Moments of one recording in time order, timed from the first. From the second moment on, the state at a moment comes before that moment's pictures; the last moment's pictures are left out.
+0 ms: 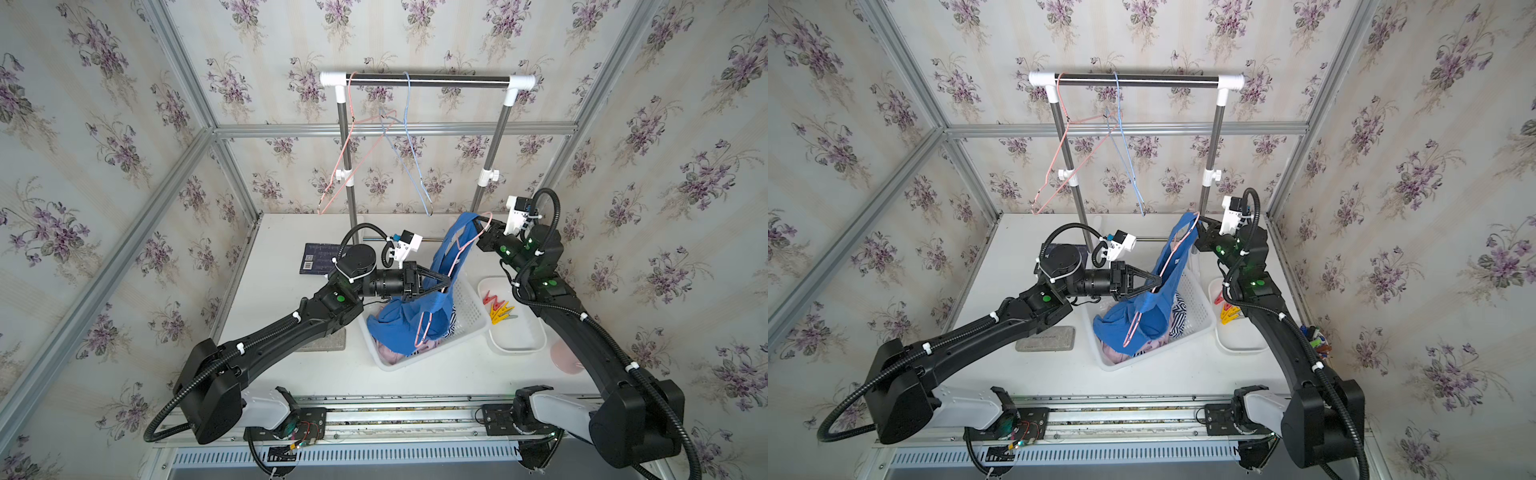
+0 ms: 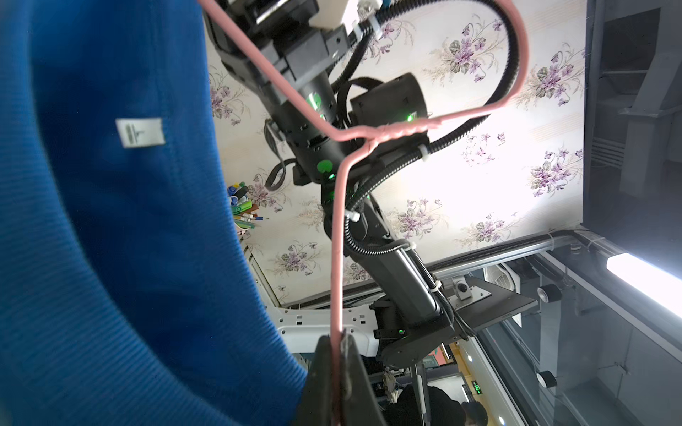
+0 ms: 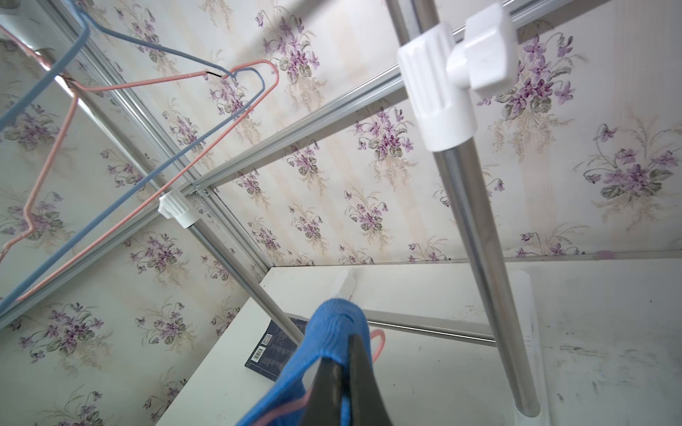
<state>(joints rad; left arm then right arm) -0.77 1.37 1.04 0.38 0.76 -1.24 0.18 1.21 0.96 0.21 -0.33 0.46</state>
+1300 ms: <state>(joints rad) -0.69 1.51 1.35 0.45 0.84 -1.32 0.22 0.99 0.56 0.35 -0.38 0.49</state>
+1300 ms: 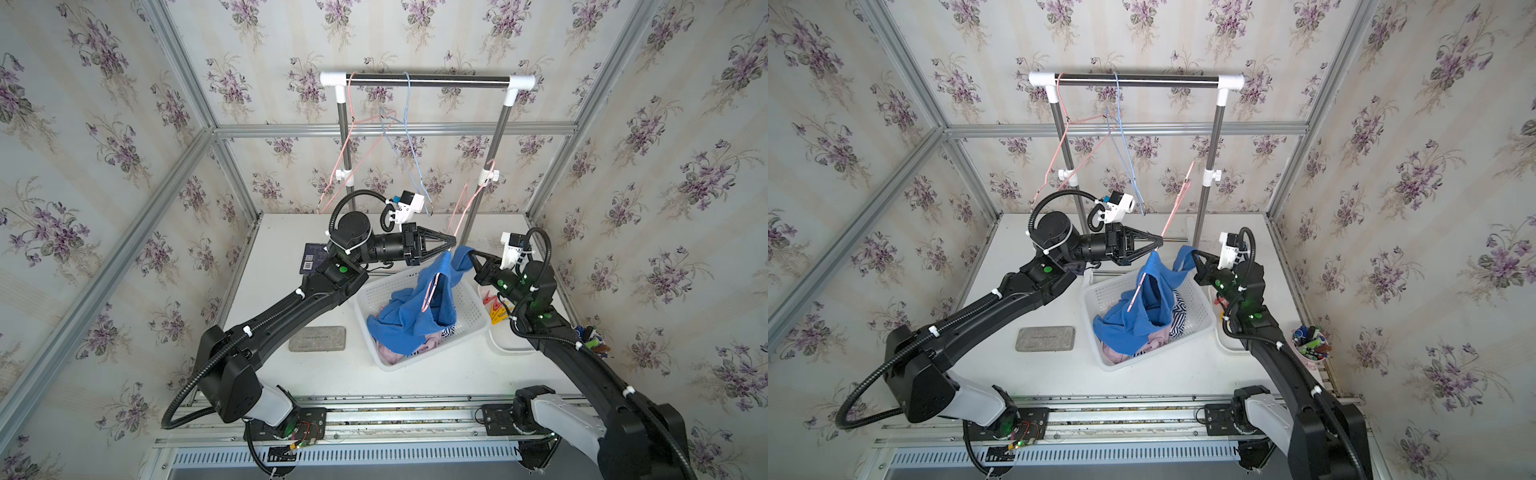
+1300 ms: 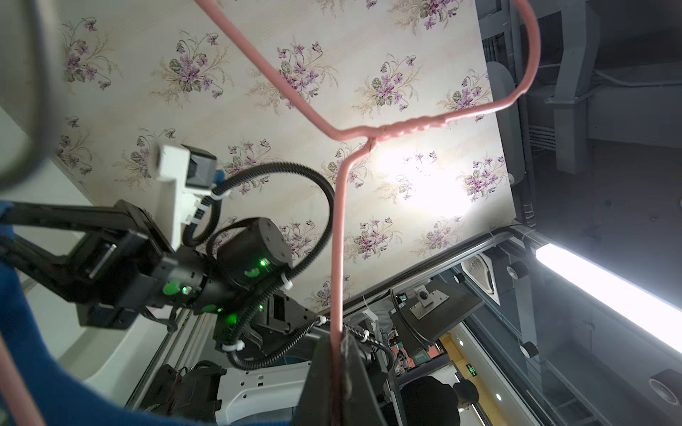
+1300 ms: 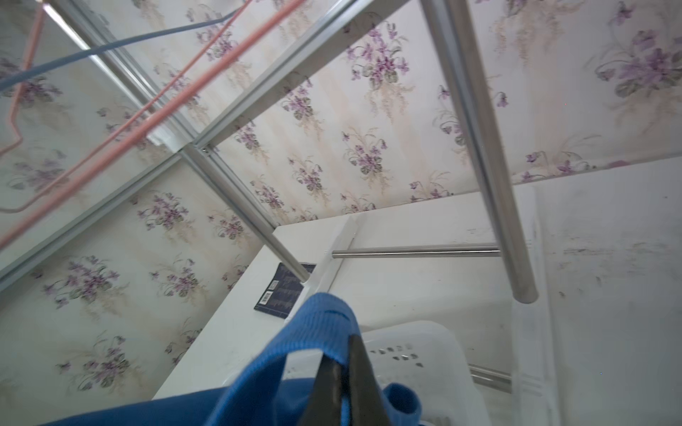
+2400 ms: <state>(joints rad) -0.78 1.60 1.34 0.45 0.43 -0.97 0.30 0.52 0.35 0.15 -0.49 0.54</state>
